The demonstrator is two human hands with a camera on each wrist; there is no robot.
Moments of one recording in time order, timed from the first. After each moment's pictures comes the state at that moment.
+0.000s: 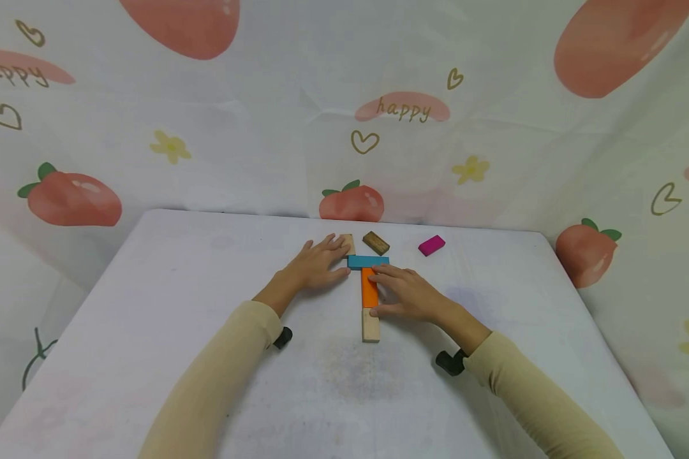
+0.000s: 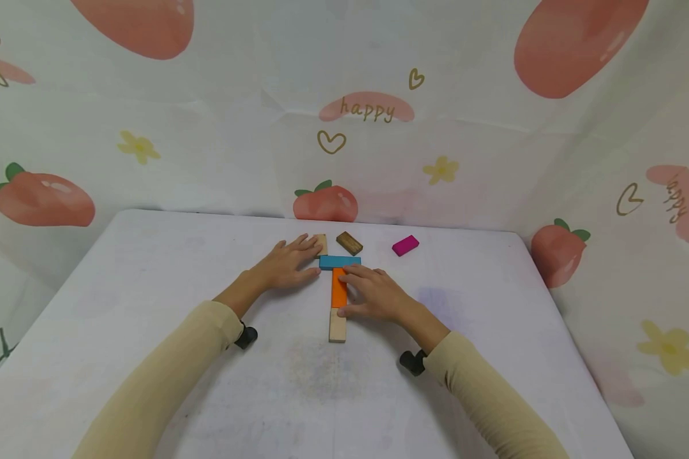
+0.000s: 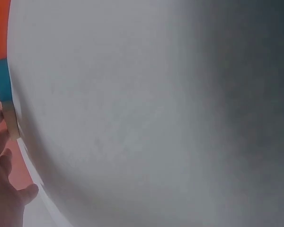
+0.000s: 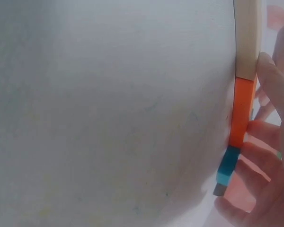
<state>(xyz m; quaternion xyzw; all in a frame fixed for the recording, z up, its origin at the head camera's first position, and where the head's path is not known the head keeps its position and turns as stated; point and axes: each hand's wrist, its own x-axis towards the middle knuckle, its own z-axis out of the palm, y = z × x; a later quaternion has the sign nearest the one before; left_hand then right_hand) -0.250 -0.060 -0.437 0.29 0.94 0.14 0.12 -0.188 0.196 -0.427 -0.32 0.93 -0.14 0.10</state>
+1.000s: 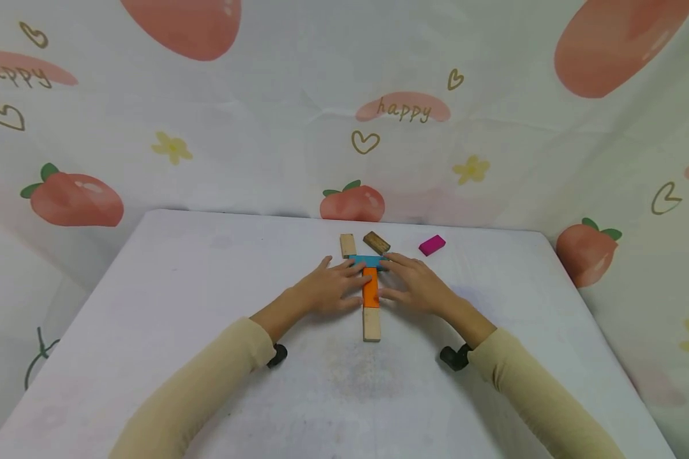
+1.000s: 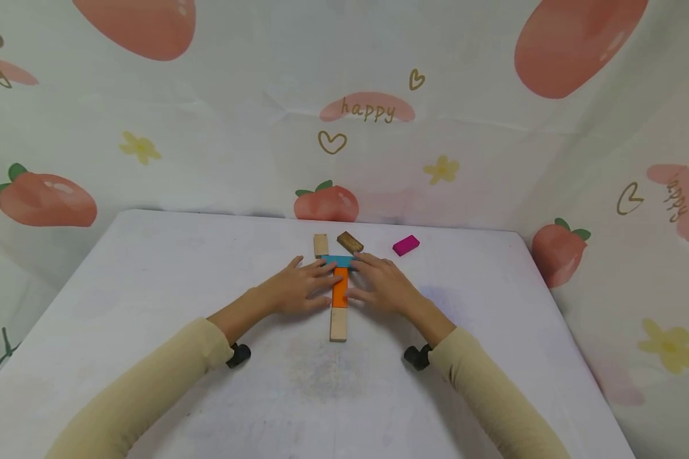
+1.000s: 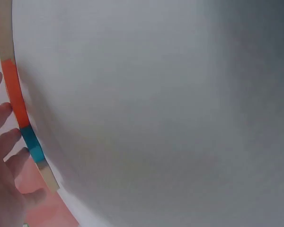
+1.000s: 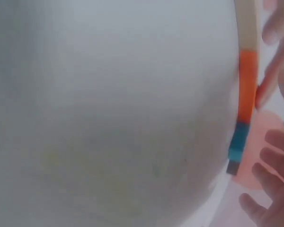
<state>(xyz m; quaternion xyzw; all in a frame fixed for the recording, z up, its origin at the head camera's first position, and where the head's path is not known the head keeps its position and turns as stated) -0.205 -0.041 -0.429 0.40 0.91 0.06 0.09 -0.197 0.209 -0.428 -0.30 0.94 -0.18 0.02</state>
